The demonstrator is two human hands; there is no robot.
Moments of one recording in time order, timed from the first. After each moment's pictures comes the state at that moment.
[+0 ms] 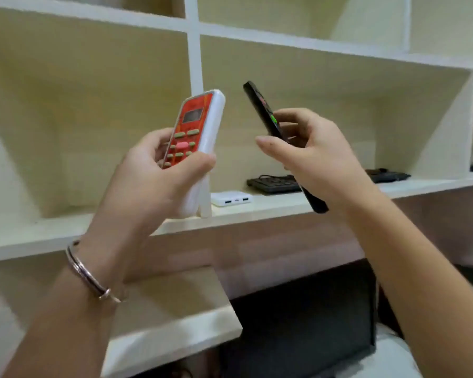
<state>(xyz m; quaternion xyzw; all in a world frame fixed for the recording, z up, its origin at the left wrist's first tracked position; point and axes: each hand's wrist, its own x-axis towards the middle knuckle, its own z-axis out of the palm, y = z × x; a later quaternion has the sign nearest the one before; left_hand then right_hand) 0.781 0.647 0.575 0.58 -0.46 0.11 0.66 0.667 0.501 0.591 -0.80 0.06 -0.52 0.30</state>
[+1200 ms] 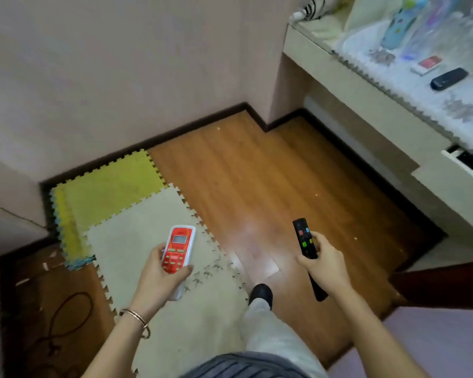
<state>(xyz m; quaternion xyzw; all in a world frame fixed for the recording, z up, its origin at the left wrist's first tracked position) 0.230 0.684 0.102 0.47 -0.72 -0.51 0.00 0.053 0.912 0.081 -0.07 0.91 -0.33 0.25</state>
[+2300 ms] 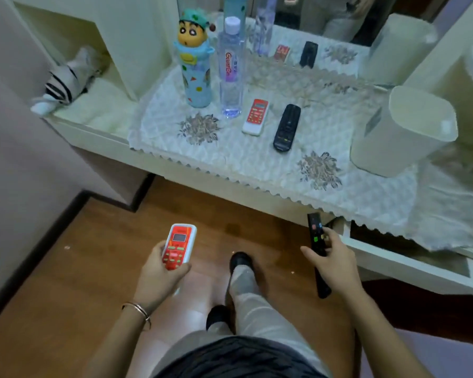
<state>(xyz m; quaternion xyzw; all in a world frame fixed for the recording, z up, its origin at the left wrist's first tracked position) -0.469 0.714 0.046 0.18 -0.84 -0.48 -0.19 -0.445 1.017 0.075 0.28 0.88 -0.38 0.10</state>
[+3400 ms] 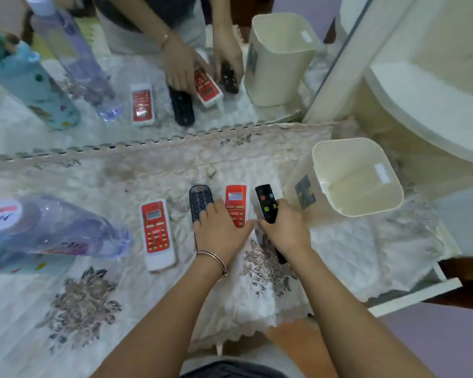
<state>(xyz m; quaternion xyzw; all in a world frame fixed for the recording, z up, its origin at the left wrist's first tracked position) -0.799 1.030 0.054 -0.22 -0.93 -0.19 -0.21 -0.725 1.132 0.066 0.47 0.83 -0.28 0.07</state>
